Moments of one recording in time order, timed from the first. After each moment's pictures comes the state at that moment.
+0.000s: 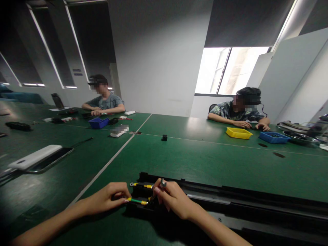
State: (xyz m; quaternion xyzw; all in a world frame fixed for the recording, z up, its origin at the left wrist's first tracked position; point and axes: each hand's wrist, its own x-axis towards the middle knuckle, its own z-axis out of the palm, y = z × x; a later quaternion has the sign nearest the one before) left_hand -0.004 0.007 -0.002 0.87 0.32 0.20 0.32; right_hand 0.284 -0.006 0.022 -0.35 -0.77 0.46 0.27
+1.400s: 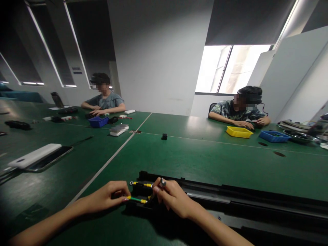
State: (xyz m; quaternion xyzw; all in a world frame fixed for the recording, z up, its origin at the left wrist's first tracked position) left_hand -0.005 0.008 -0.004 0.86 0.34 0.19 0.33; right_hand 0.285 -0.007 0.022 -0.35 -0.77 0.46 0.26
